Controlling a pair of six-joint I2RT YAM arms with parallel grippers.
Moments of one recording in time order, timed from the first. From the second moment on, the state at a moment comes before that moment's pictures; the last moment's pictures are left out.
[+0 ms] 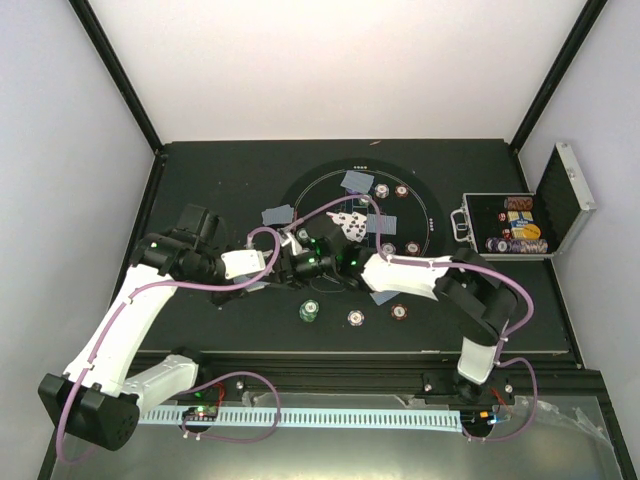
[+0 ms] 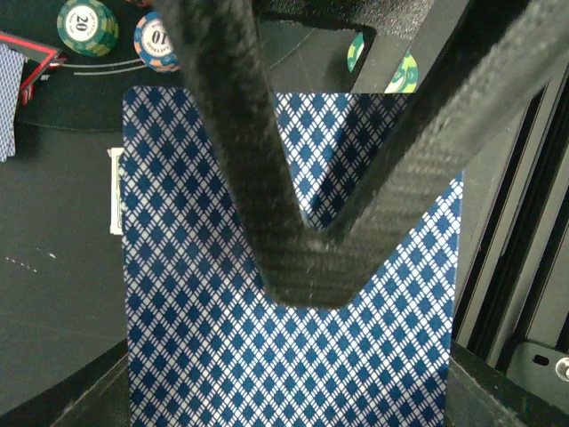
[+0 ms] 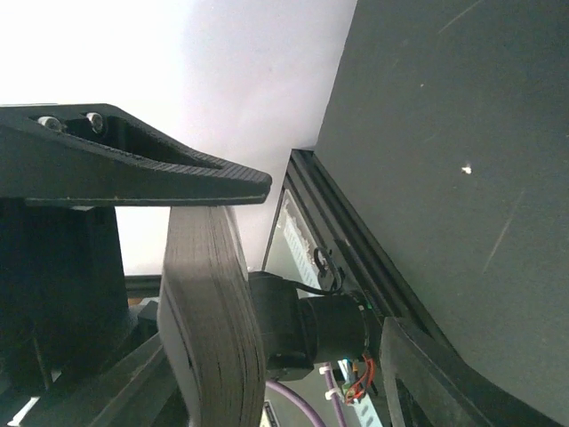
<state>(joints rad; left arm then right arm) -0.28 1.03 1.05 -1.22 0.31 0.91 0.94 1.79 1.07 0.33 -0.73 1.11</state>
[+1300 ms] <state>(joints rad) -0.28 1.04 1.05 -1.22 0.30 0.91 0.85 1.63 1.02 0.18 -0.70 1.01</state>
